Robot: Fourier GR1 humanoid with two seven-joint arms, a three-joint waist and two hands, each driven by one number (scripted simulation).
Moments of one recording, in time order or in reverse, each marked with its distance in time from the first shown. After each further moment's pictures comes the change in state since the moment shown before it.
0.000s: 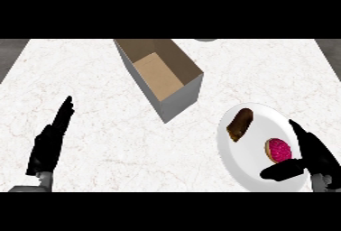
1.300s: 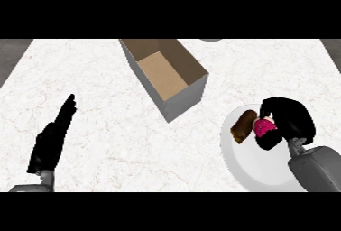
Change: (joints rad) left arm -0.007 -0.045 0.037 -0.030 -0.053 -0.060 0.031; right arm -0.290 -0.025 0.128 0.309 0.387 0.033 -0.476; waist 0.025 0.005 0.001
